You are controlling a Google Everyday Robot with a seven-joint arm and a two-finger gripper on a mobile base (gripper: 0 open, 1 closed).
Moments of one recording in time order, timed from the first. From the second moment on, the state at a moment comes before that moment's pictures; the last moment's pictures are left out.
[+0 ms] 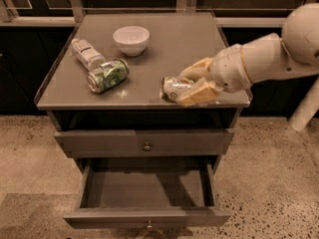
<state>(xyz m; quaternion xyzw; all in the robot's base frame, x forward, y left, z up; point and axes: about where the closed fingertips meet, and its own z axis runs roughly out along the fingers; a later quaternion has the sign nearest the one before) 0.546 -0.090 0.896 -0.59 0.66 0.20 0.42</state>
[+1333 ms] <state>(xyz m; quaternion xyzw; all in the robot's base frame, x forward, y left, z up) 0.668 -0.046 0.887 -0.64 0.63 0.23 0.38</state>
